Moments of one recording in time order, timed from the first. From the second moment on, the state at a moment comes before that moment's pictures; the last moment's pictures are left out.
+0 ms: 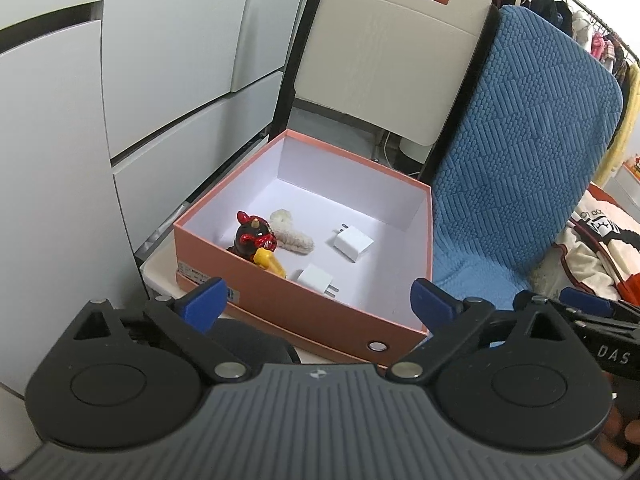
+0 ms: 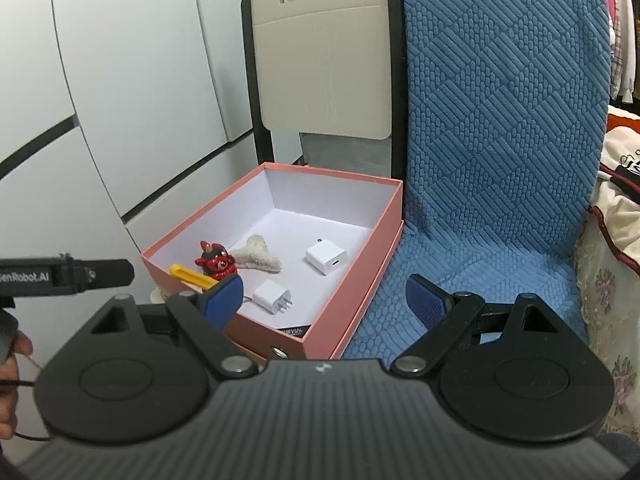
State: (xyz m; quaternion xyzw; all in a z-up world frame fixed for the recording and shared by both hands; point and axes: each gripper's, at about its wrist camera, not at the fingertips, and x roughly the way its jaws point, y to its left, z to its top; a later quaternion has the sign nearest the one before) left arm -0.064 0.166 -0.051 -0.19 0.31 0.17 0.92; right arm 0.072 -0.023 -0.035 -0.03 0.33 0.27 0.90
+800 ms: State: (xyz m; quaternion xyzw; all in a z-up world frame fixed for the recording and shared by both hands) left arm -0.070 0.171 -0.051 -0.20 0.30 0.20 0.91; right arm 0.072 -0.028 -0.037 -0.03 0.33 0.27 0.90
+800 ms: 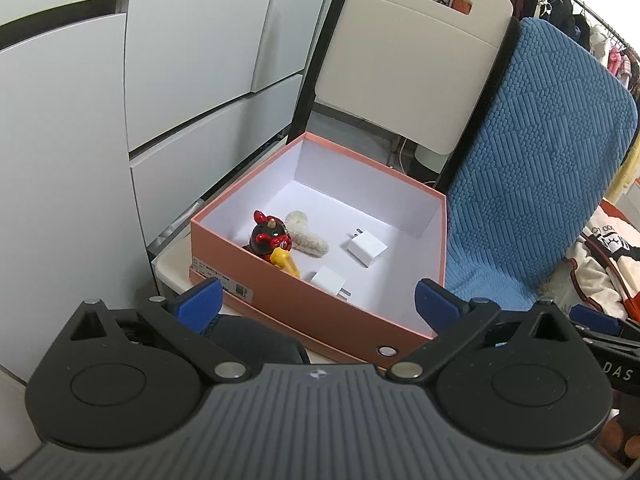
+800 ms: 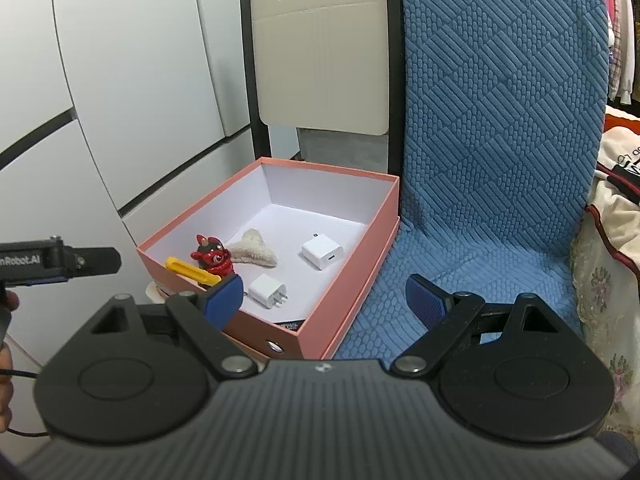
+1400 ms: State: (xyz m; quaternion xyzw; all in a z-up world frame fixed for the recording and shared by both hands) left arm -0.071 0.171 -0.051 -0.21 0.30 0.20 0.91; right arm 0.071 -0.029 -0.038 -0.03 0.33 0.27 0.90
